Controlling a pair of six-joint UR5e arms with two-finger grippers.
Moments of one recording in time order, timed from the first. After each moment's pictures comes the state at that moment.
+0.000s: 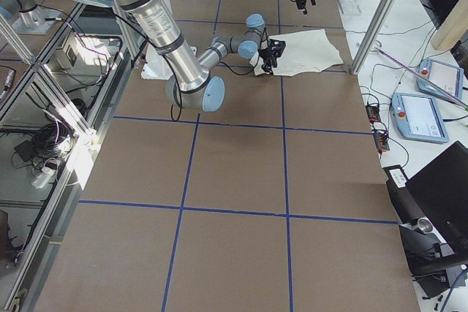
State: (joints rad) left arm -0.99 -2.17 -1.26 -2.36 -1.91 -0.39; right arm 0.50 -0.77 1.32 -1.24 1.56 1.62
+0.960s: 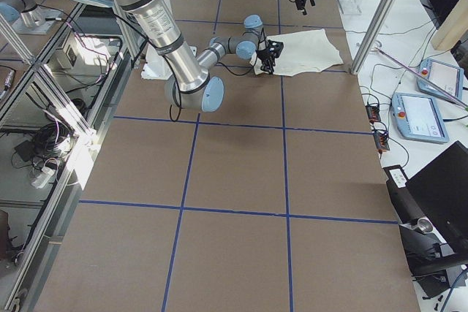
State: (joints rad) left arm -0.98 -2.17 -1.26 -2.36 -1.91 -0.39; right arm 0.49 -0.77 1.32 -1.26 1.54 1.62
